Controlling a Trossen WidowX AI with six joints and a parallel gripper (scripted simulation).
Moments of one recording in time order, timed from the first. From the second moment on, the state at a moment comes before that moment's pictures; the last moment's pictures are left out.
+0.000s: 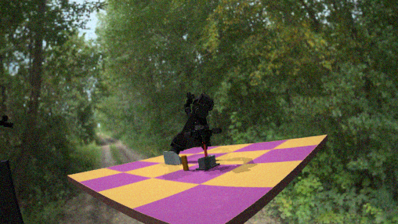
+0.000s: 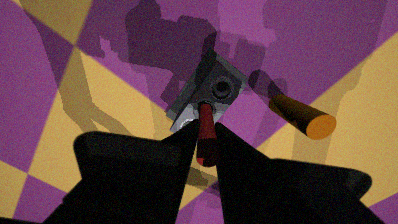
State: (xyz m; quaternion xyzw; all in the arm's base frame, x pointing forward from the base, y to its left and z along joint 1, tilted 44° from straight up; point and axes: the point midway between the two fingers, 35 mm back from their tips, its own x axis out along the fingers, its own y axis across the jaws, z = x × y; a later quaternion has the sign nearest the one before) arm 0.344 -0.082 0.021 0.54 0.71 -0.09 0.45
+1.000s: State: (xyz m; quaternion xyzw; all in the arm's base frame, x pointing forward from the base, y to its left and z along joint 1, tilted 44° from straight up) arm 0.343 -0.081 0.021 0.54 0.71 -0.09 0.46
